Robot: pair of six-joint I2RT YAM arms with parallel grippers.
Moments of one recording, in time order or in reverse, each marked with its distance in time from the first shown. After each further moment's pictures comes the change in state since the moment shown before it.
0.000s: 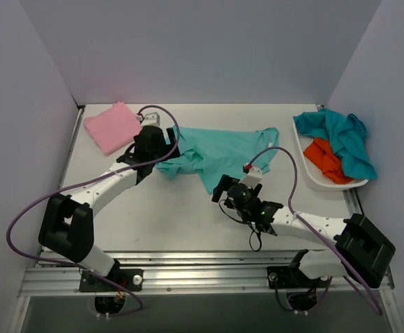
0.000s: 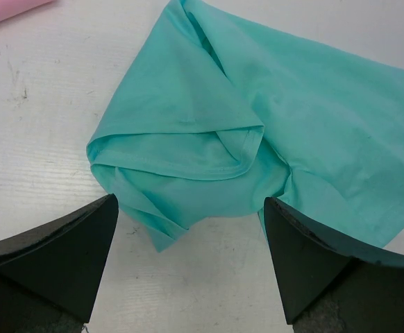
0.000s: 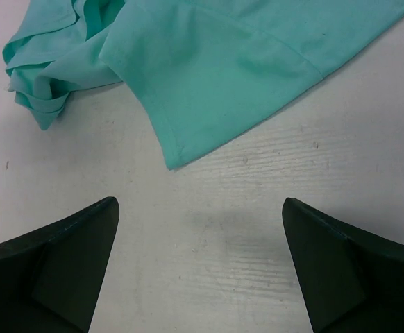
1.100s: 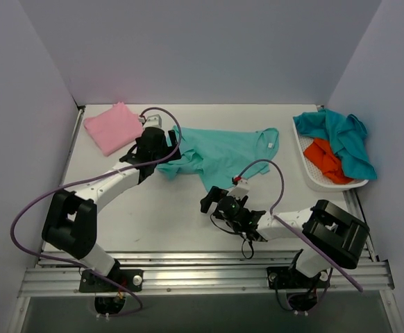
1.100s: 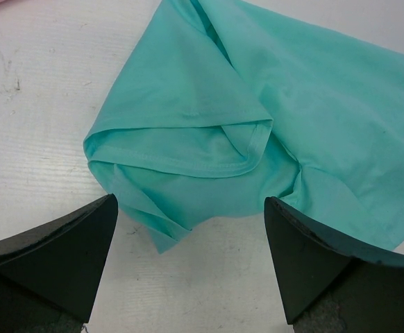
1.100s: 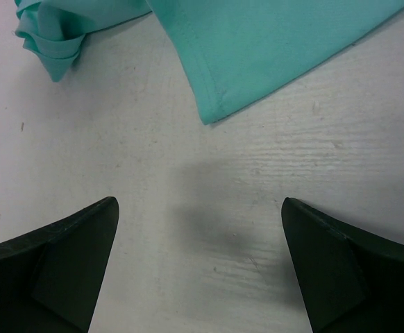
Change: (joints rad) left arm 0.000 0.039 0.000 0.007 0.003 0.000; right arm 0.108 0.193 -0.096 0.297 -0.021 0.125
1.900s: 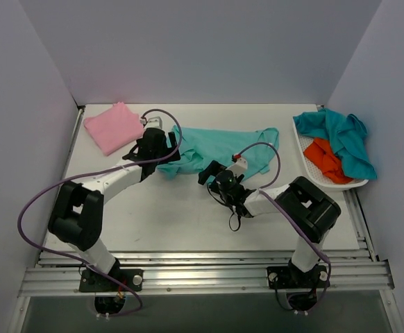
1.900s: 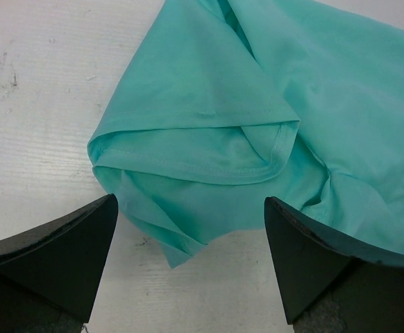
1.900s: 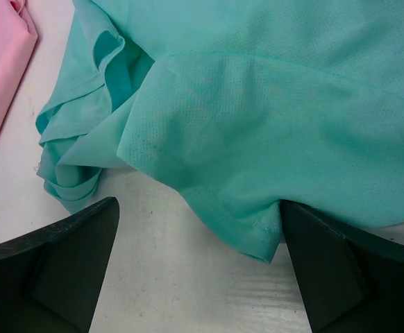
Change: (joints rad) left arm 0.025 0.071 0.000 0.033 0.017 0.013; right arm -0.219 0.304 0.240 0.183 -0.085 -0.047
